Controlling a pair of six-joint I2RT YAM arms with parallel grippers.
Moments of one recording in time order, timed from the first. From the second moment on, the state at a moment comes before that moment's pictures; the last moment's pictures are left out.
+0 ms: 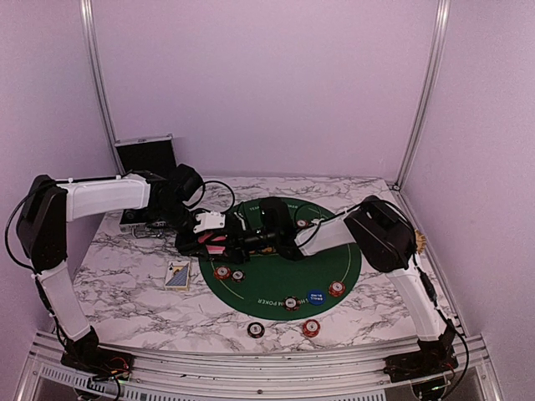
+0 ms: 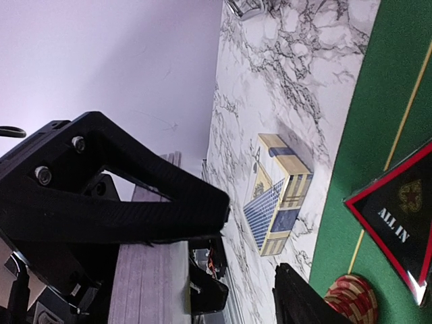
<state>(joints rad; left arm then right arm) -0.56 1.80 1.34 -0.74 0.26 0.96 0.81 2.44 1.59 0.62 -0.91 1.31</state>
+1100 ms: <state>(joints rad) -0.56 1.79 1.33 -0.75 0.26 0.94 0.79 2.33 1.58 0.40 -0.88 1.14</state>
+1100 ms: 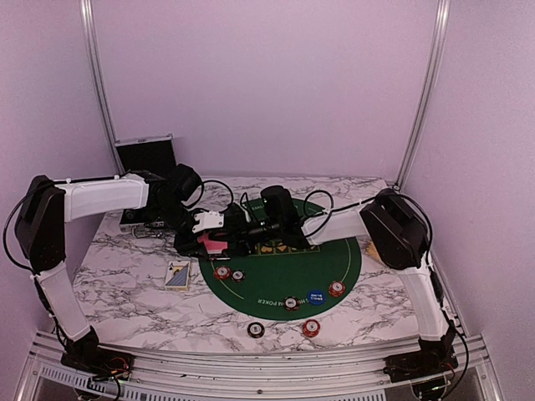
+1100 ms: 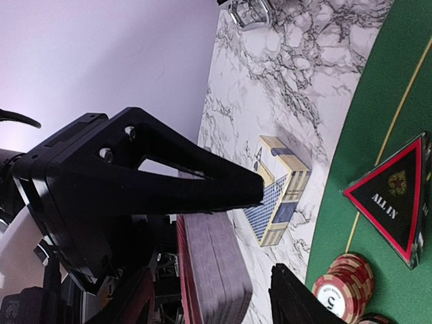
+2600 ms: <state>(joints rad) -0.54 1.78 1.33 -0.75 0.25 0.91 0.77 2.24 1.53 0.25 -0.85 0.99</state>
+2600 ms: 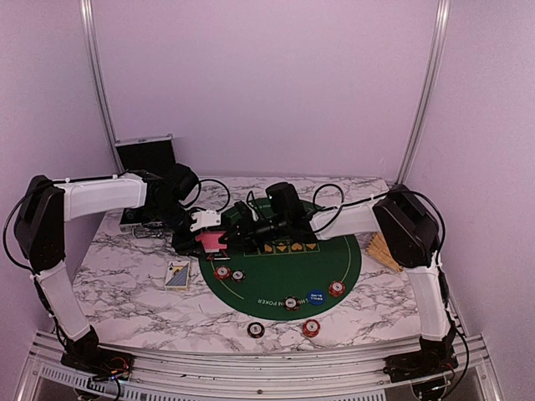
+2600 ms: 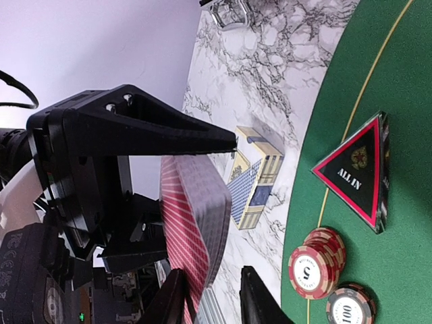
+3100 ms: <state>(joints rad) -0.54 1.78 1.33 -0.75 0.25 0.90 0.78 2.26 1.56 0.29 -0.85 1.04</state>
